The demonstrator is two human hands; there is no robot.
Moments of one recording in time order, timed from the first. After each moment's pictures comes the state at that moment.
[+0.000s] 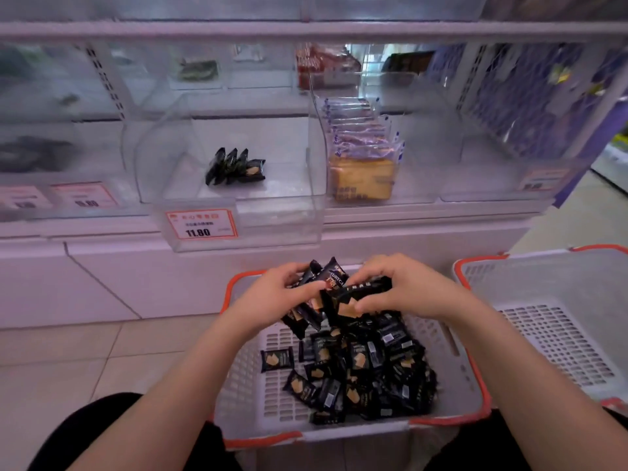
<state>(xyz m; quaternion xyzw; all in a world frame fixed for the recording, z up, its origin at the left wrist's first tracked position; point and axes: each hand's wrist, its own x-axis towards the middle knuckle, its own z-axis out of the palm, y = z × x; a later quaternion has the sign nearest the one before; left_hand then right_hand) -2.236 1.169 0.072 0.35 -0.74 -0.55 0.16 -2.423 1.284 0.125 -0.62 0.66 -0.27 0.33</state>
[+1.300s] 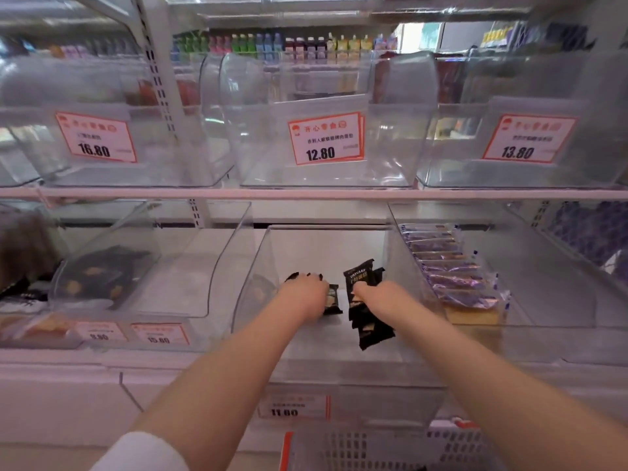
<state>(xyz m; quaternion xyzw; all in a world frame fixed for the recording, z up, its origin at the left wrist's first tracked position) -2.276 0.926 0.151 0.43 -0.90 -0.07 -0.03 -2.382 1.029 0.181 -0.36 0.80 -0.32 0.34</state>
